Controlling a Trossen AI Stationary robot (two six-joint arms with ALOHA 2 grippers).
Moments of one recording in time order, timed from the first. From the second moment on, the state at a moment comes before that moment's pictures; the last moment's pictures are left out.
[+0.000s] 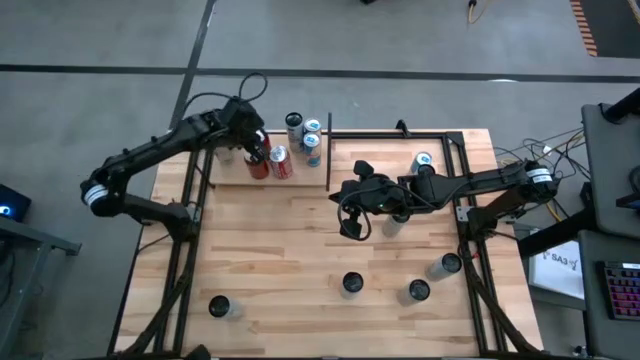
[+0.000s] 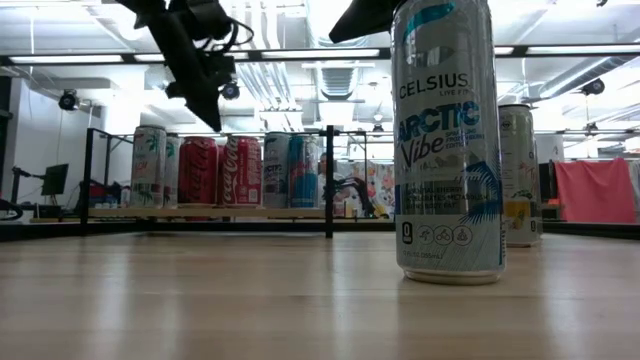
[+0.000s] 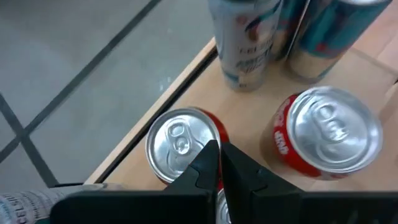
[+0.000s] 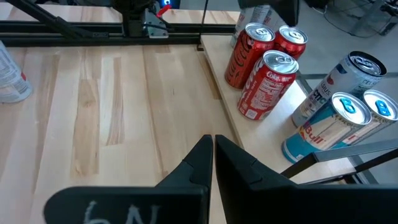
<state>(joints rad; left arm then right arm) 0.68 1.29 1.15 -0.76 -0.20 0.08 0.09 1.50 1.30 -0.36 0.34 0.05</state>
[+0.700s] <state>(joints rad) 0.68 1.32 1.15 -0.84 -0.30 0.06 0.09 1.50 1.30 -0.36 0.34 0.05</state>
